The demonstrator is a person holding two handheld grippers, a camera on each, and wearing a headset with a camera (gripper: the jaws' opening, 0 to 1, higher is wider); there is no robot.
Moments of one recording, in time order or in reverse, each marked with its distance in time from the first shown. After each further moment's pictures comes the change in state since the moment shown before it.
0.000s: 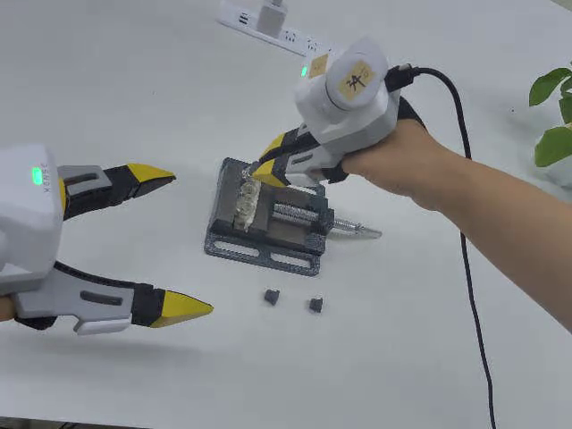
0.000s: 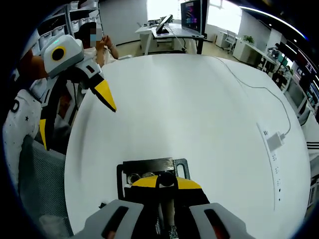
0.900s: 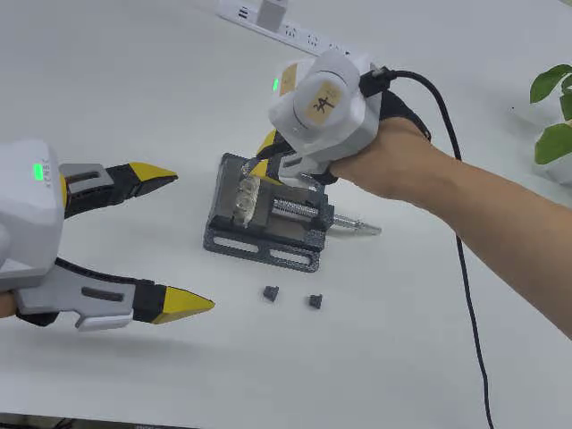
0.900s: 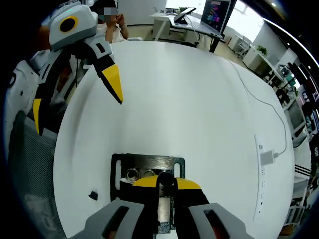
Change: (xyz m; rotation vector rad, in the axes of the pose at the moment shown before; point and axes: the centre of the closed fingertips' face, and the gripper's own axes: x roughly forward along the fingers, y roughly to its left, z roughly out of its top) left arm 0.001 -0.001 -0.002 -0.013 -0.003 -0.007; right arm -0.001 0.008 0.005 -0.190 0.117 -0.074
